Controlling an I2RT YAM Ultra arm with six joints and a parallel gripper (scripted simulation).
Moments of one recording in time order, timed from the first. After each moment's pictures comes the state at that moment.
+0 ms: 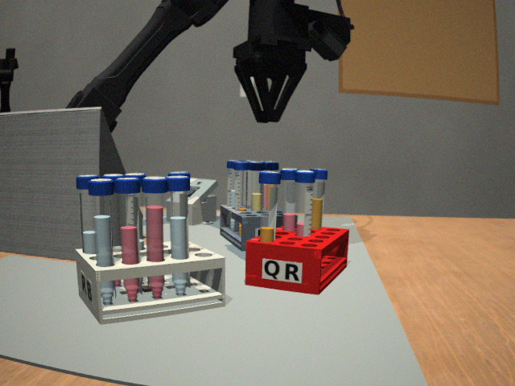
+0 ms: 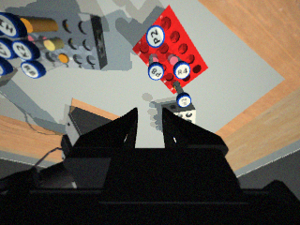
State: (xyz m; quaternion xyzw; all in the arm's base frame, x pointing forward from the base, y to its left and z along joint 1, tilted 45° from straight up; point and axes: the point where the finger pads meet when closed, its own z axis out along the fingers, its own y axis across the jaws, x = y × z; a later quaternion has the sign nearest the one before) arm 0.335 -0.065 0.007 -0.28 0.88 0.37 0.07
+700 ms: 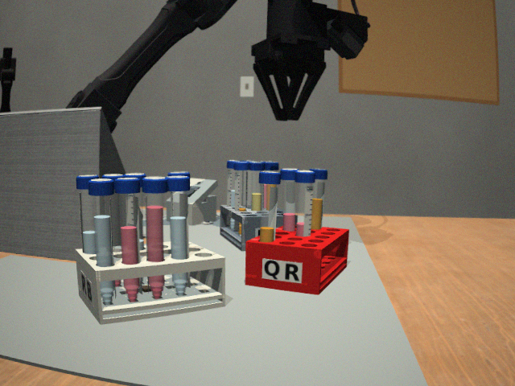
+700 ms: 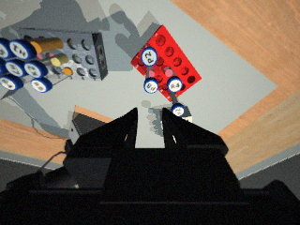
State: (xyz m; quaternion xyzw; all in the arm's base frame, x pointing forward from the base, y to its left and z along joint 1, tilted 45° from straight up) arm 0.358 -0.061 0.012 -0.28 0.88 0.38 0.07
